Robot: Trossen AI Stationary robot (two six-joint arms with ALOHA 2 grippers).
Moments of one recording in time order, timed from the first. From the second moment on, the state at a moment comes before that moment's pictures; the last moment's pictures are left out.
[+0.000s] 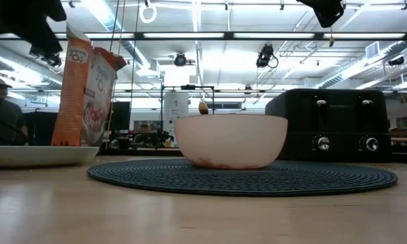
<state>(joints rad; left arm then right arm) -0.76 1.43 1.06 -0.76 -0.60 -1.32 0.39 0.85 0.62 -0.01 0.17 0.20</state>
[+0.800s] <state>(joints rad) -0.57 1.62 0.95 -0.94 -0.35 -1.42 0.42 0.95 0.59 -0.08 0.17 0.21</state>
